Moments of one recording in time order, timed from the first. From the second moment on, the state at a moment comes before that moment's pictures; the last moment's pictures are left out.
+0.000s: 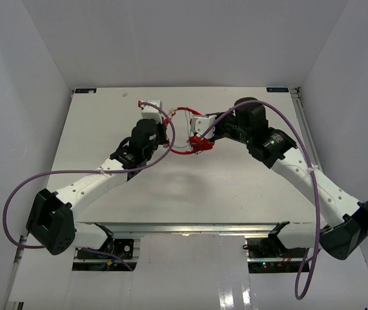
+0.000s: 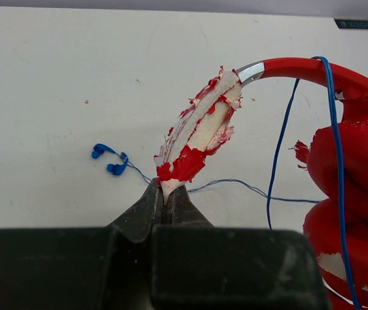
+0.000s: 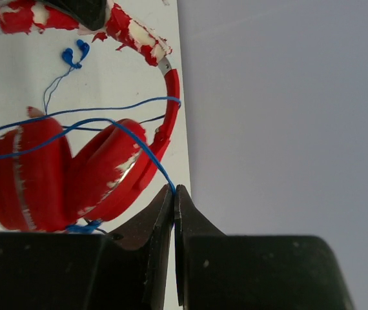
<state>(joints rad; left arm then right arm) -0.65 1.33 0.97 0.10 -0.38 -0.28 0.69 1.27 1.33 -0.39 -0.20 -1.12</state>
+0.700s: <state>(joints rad) -0.65 1.10 0.84 0.18 -0.01 -0.25 0.50 1.41 1.30 -0.36 -0.56 -0.95</state>
